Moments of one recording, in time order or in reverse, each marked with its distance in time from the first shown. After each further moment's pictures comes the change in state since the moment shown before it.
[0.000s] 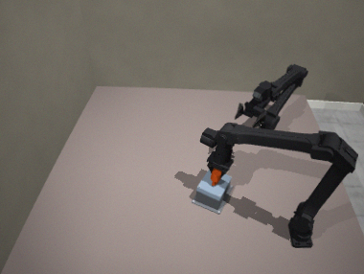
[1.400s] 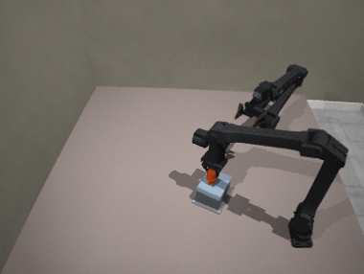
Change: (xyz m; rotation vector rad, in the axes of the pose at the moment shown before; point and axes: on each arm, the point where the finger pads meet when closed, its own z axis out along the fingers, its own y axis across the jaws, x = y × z) left arm 0.004 0.019 0.005 0.073 -0.032 0.061; right arm 0.000 0.000 0.000 0.000 0.000 0.000
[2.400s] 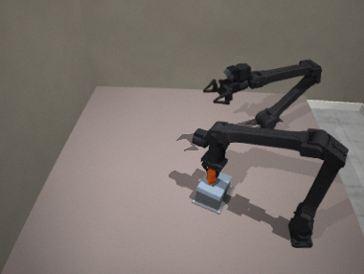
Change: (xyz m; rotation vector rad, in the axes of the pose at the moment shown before) left arm 0.000 0.000 0.000 0.000 0.000 0.000; right arm -0.098 -0.173 0.032 0.418 -0.062 0.069
